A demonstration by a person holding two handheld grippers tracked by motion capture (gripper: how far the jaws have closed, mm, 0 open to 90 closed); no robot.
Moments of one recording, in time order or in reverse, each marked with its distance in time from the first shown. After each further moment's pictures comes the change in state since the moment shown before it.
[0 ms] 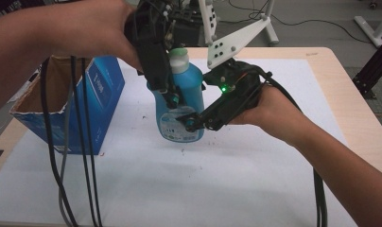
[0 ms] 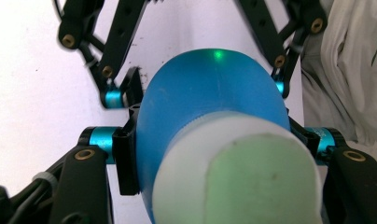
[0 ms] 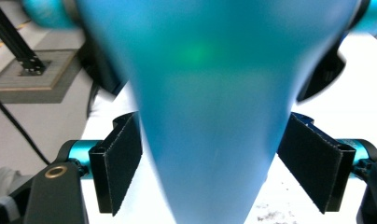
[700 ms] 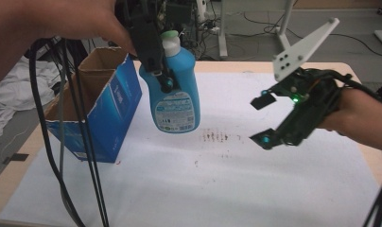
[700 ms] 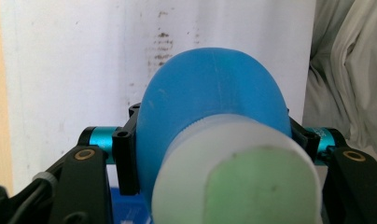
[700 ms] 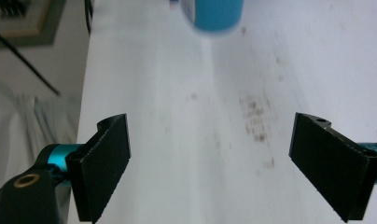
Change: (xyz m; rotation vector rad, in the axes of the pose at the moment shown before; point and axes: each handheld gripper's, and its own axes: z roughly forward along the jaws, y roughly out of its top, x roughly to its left) left arm 0.003 -0.022 -0.055 0.039 0.073 -0.159; right arm 0.000 -0.011 -0.079 0.321 -0.051 0.054
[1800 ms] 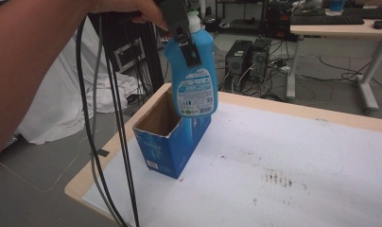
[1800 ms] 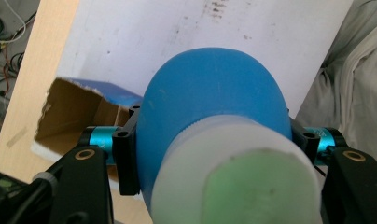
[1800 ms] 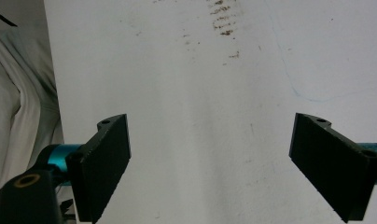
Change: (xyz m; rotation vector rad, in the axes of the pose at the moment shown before) left arm 0.012 -0.103 -0.105 -0.017 0.107 -0.336; right arm -0.011 -0.025 -0.051 0.264 -0.079 0.079
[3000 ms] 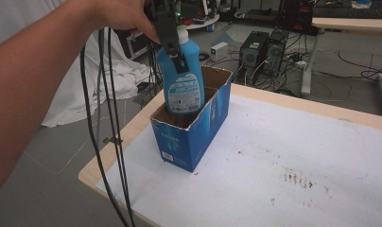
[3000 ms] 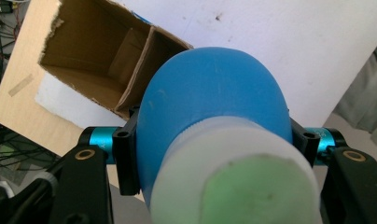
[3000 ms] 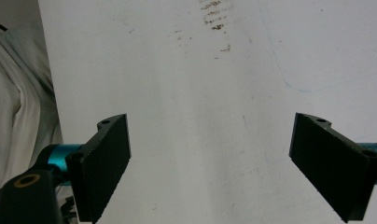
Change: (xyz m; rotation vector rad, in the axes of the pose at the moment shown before) left arm 0.036 -0.079 0.045 0.025 0.046 -0.070; right arm -0.010 -0.003 -0.007 0.011 0.003 0.026
